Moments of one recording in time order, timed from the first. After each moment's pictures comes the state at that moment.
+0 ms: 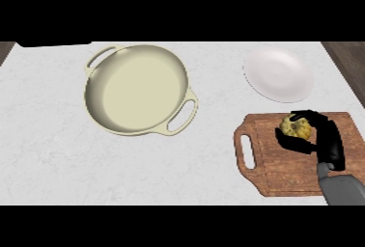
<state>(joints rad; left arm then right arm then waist) 0.57 0.66 -0.68 -1.70 0.45 0.34 0.04 -0.16 -0.37 0.11 -1.33 0.26 -0.42 0.32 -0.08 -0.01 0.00</state>
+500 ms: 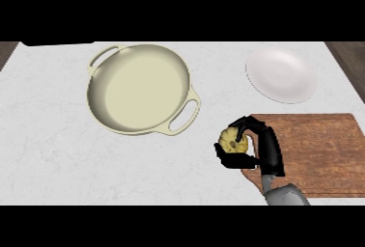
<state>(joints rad) 0.54 0.67 -0.70 -1.70 0.48 0.35 0.04 -0.13 -0.10 0.29 -1.43 0.19 -0.42 0.04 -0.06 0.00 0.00</state>
